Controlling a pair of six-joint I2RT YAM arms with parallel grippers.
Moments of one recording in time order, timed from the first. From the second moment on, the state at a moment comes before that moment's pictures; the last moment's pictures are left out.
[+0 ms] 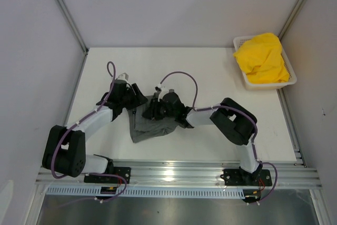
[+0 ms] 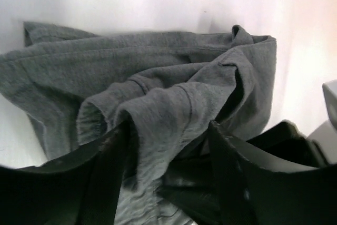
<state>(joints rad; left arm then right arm) -0.25 1.34 0.71 -0.08 0.13 -0.63 0.89 2.03 1.06 0.58 -0.24 0.76</state>
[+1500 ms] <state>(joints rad) -0.06 1.39 0.51 0.16 0.27 -0.66 0.68 2.00 0.80 0.80 -0.42 0.87</state>
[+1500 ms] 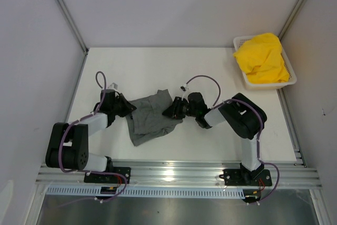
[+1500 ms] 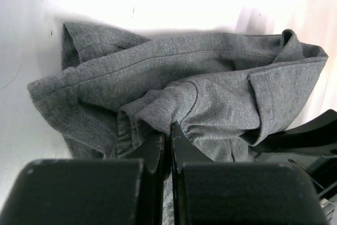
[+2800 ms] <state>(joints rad) -0.12 1.42 0.53 0.16 0.20 -0.58 0.60 2.12 1.29 0.46 -0.49 0.77</state>
